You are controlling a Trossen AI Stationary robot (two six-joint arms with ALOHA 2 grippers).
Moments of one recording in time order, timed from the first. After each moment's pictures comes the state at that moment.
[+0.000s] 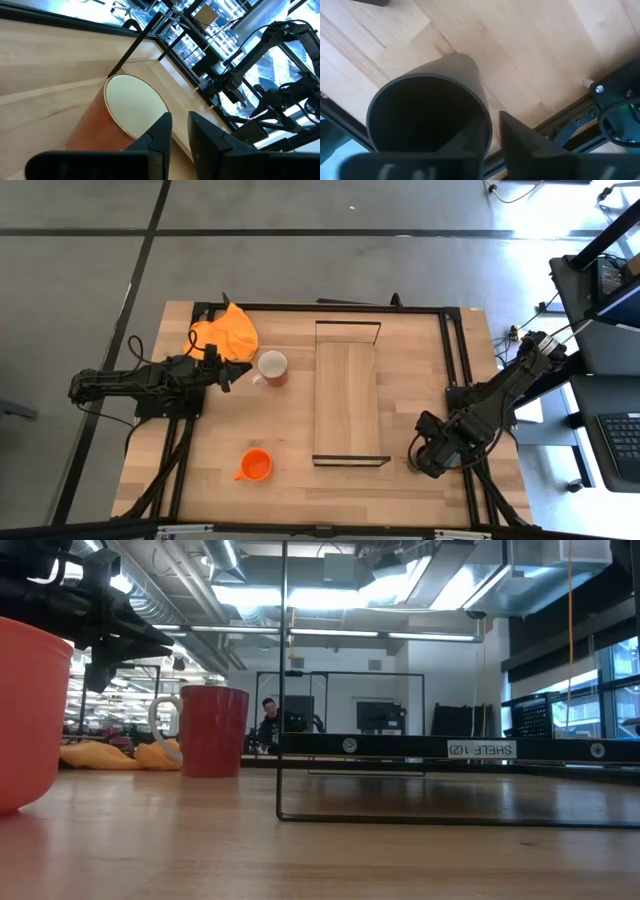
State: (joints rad) left arm 0.07 0.11 0.13 -0.19 -0.31 -0.83; right arm 0.77 1.34 1.06 -1.24 -0.04 1.46
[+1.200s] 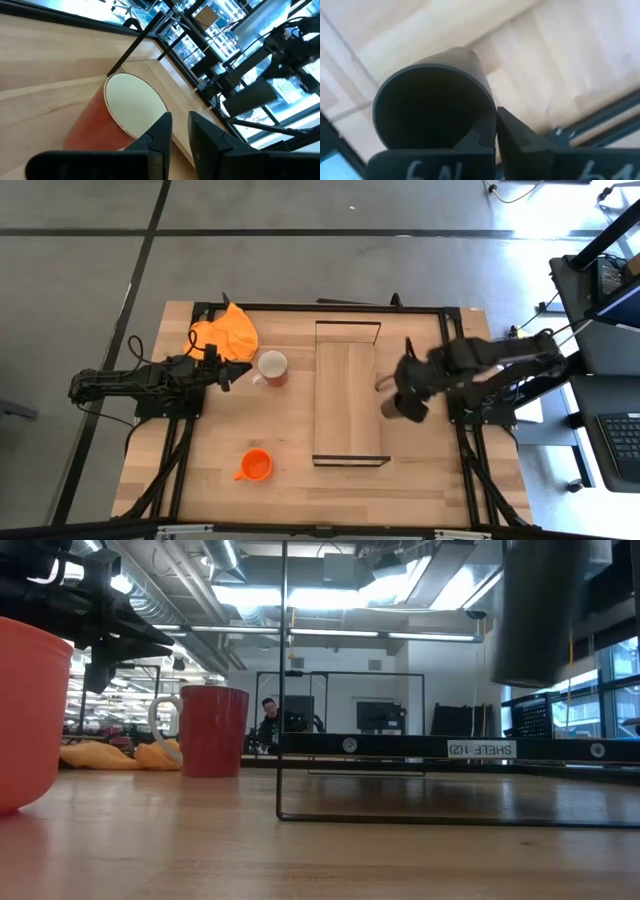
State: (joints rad) left arm 0.07 0.11 0.13 -0.19 -0.30 -0.86; right arm 0.21 1.39 1.52 -1.57 0.12 0.72
